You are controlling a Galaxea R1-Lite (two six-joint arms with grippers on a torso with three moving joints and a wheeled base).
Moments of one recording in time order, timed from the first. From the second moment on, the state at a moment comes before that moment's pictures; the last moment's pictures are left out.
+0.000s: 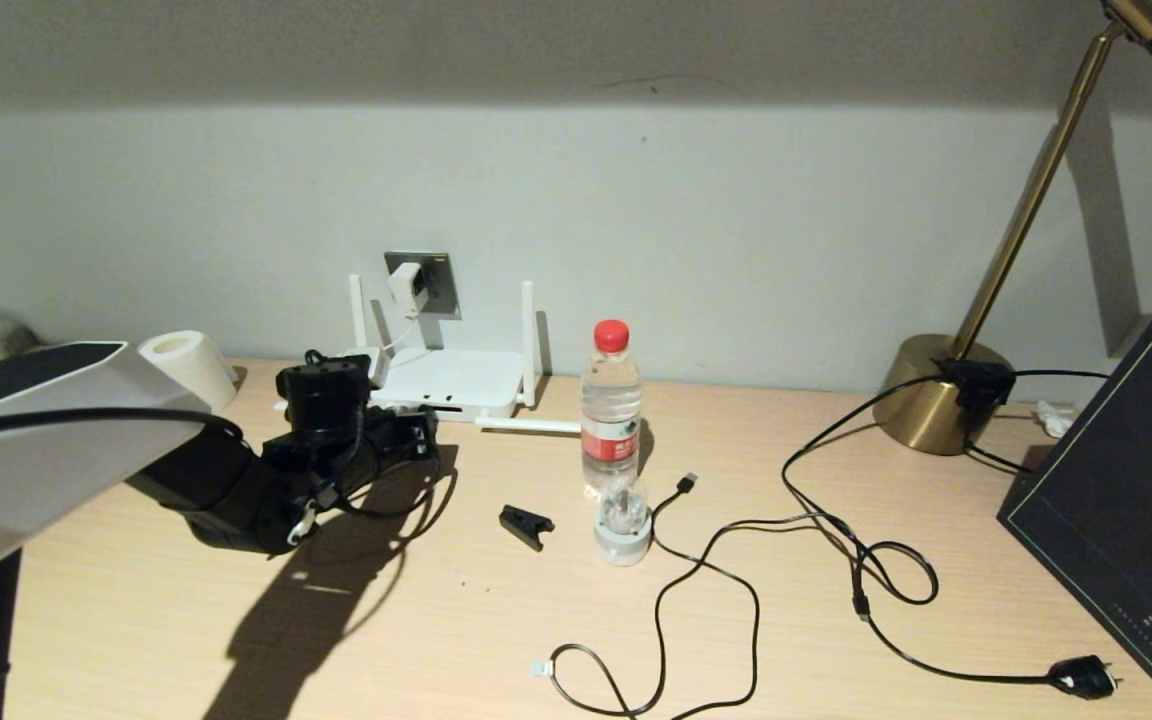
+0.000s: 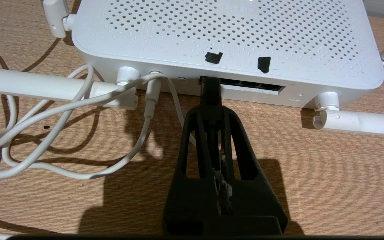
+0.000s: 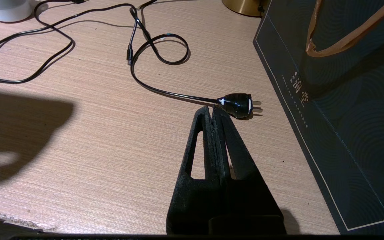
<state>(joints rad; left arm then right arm) -0.18 2.21 -1.06 -0.88 0.07 -0.08 0.00 0.00 -0.06 0.15 0.07 -0.11</state>
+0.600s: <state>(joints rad) -0.18 2.23 -1.08 -0.87 0.07 -0.08 0.00 0.00 -0.06 0.15 0.07 -0.11</state>
